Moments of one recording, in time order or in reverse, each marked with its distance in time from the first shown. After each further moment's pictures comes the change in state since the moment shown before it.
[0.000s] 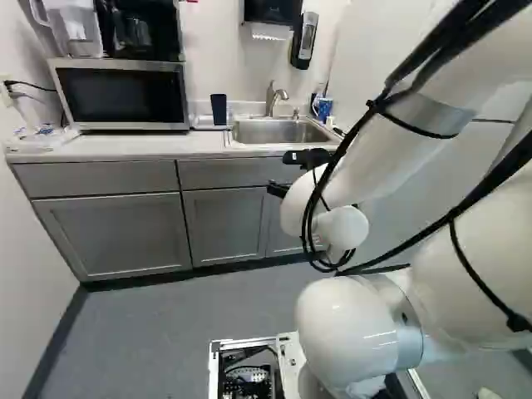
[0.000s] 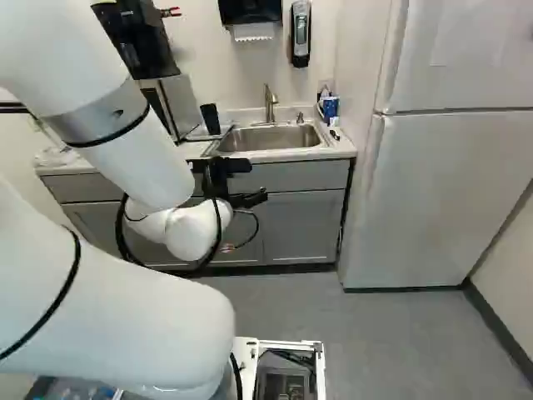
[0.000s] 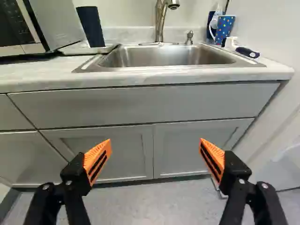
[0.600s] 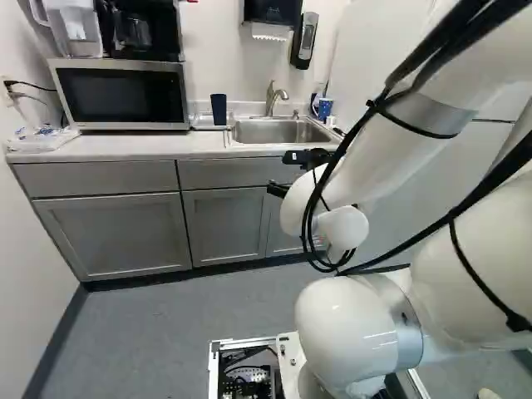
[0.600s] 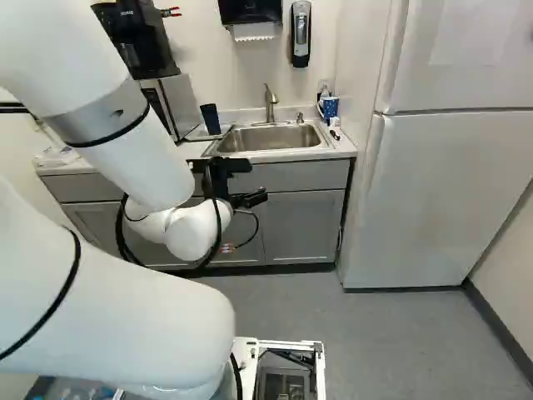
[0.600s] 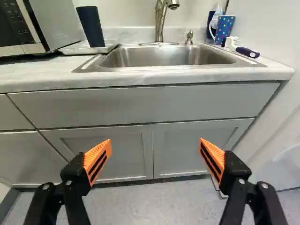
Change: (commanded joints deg) arm 0.0 0.0 0.0 0.0 0.0 0.0
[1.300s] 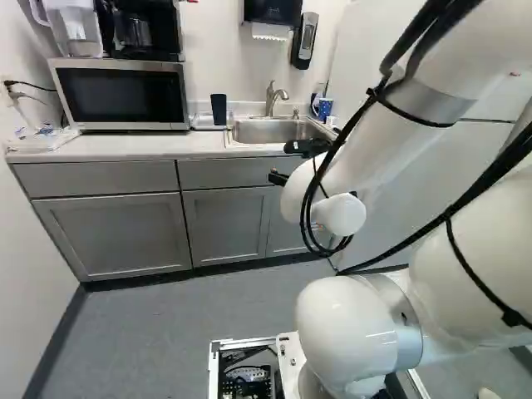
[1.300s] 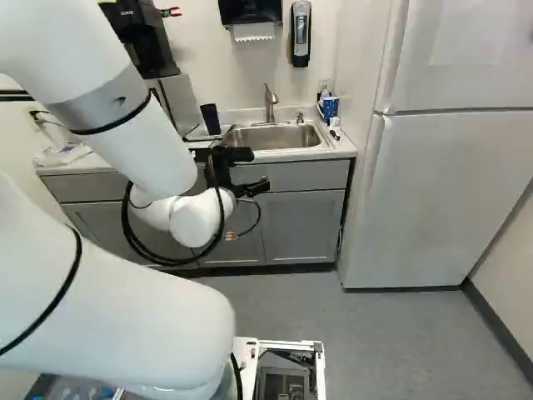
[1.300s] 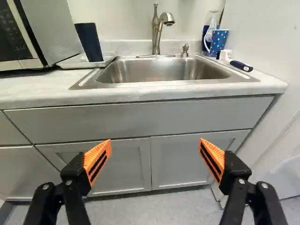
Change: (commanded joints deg) arm -1.2 -1.0 -4.4 0.0 0.0 0.0
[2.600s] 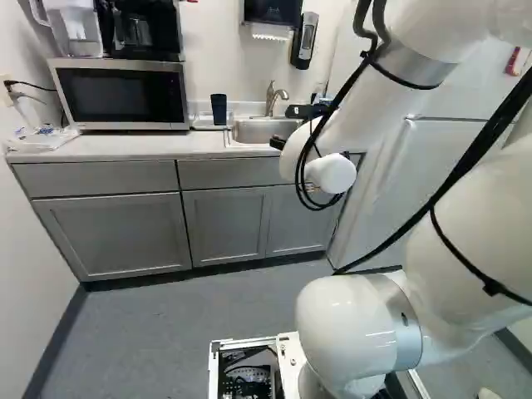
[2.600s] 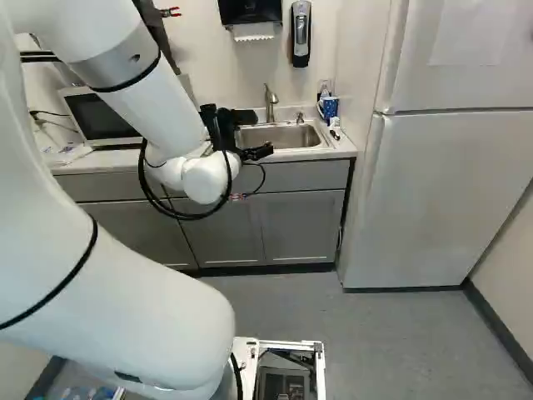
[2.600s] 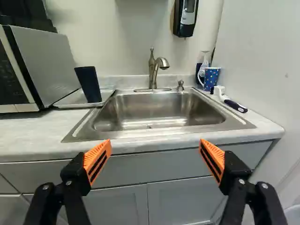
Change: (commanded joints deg) arm -0.7 -4.4 -12.9 0.0 0.0 0.0
